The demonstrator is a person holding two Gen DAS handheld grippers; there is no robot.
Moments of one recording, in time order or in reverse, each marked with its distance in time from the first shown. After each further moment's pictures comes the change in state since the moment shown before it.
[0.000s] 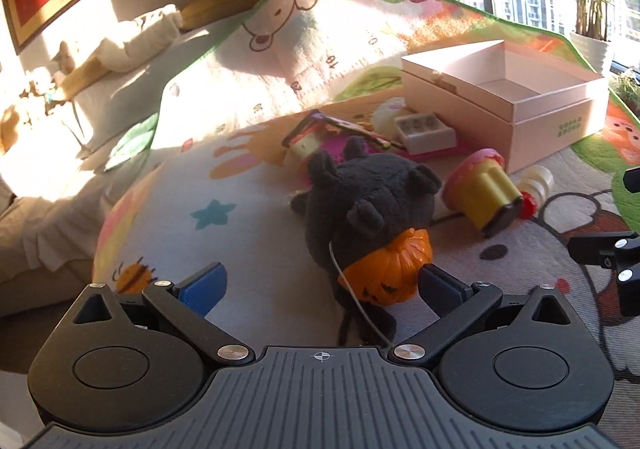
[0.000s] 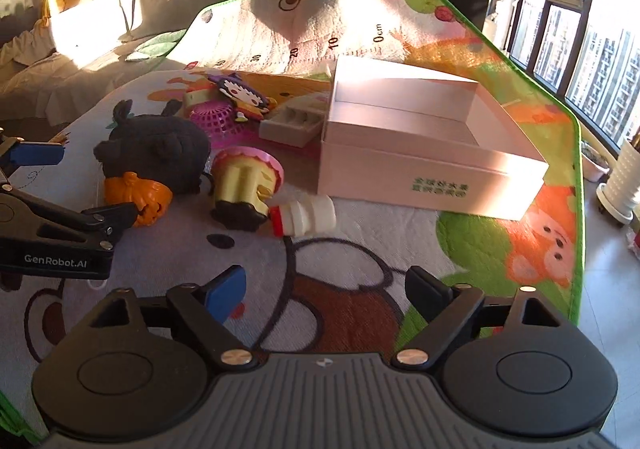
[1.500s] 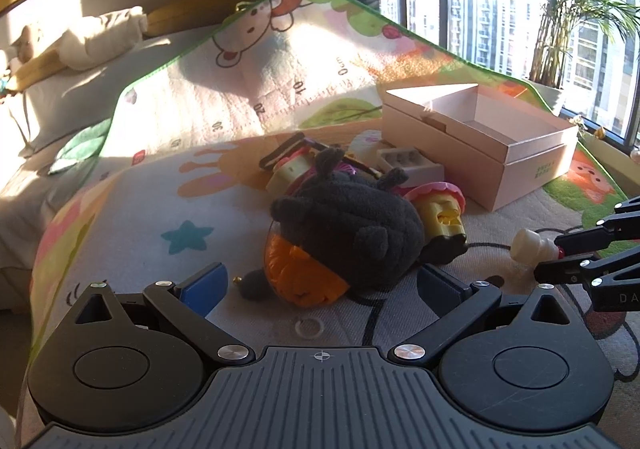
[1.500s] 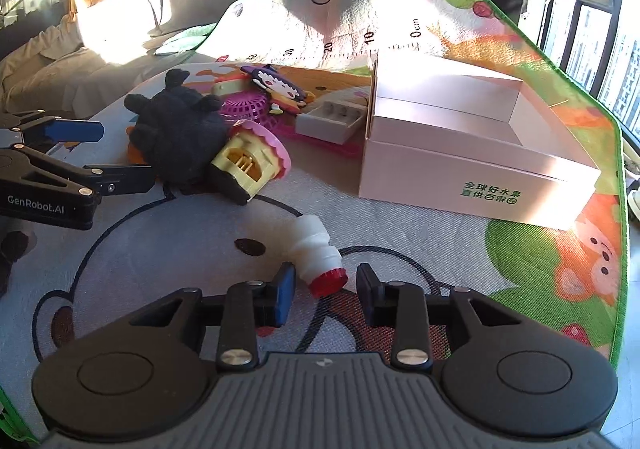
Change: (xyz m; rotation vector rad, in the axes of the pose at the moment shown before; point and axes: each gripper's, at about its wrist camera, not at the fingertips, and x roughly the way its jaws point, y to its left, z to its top) left arm 0.017 0.038 -0.002 -0.049 -0.093 -0.259; right arm 0.015 -0.003 -0.008 -0.010 -0.013 0.088
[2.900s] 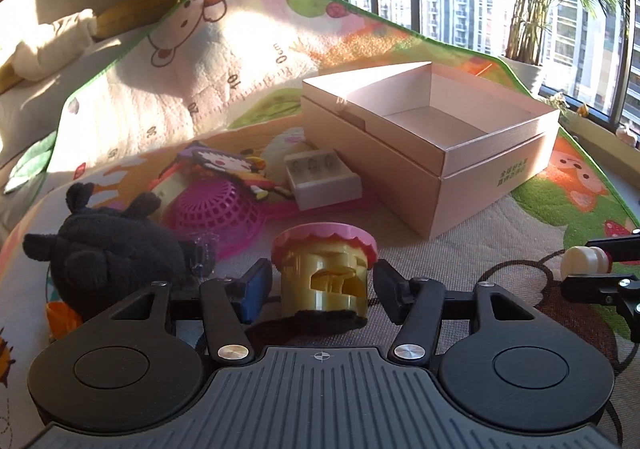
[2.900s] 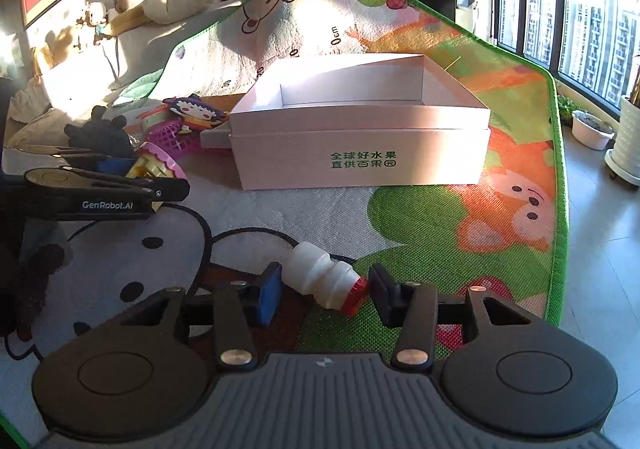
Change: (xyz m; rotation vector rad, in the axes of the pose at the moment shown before) left arm 0.063 -0.076 0.025 0.029 0.047 -0.060; right arm -0.021 -0.080 -0.037 0.169 -0.081 -0.022
